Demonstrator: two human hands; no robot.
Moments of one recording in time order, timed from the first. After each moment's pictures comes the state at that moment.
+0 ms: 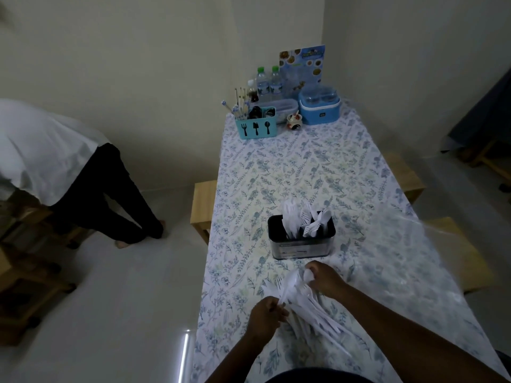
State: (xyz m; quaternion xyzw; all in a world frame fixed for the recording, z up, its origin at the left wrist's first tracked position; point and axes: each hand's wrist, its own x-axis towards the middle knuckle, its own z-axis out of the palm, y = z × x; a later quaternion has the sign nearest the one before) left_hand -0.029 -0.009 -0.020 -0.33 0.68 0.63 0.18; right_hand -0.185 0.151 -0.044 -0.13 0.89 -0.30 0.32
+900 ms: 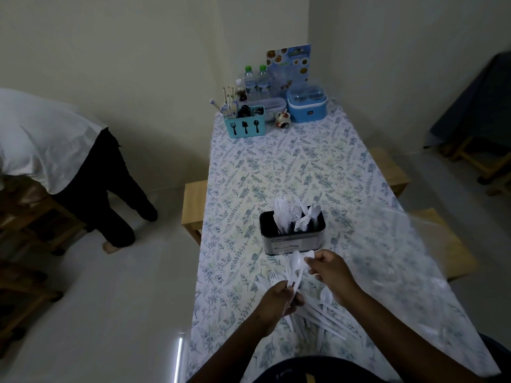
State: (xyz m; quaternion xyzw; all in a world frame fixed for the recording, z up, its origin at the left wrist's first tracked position) left_hand -0.055 0.018 0.005 -0.25 0.62 0.71 0.24; right_hand -0.145 0.165 0.037 0.09 0.73 -0.64 0.24
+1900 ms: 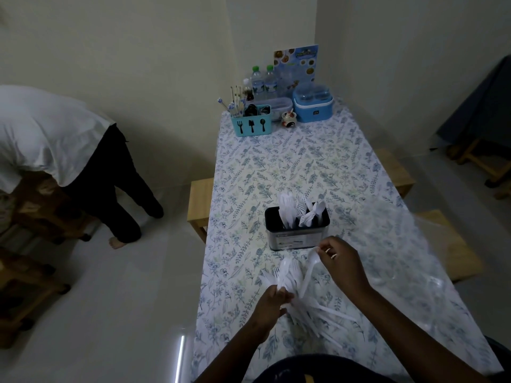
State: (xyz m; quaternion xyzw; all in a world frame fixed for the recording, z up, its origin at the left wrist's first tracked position) left_hand -0.024 0.009 -0.004 -0.30 0.64 0.69 0.18; right_hand -0.140 0.178 0.049 -0.12 0.89 -0.45 0.01
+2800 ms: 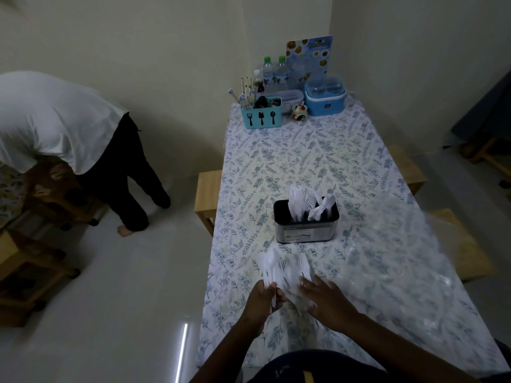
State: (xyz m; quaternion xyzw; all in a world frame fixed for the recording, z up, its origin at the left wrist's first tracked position) left_hand 0.000 -0.018 -0.014 -0.32 0.56 0.76 0.10; right_hand -0.082 0.174 -0.045 -0.36 0.89 -0.09 0.26
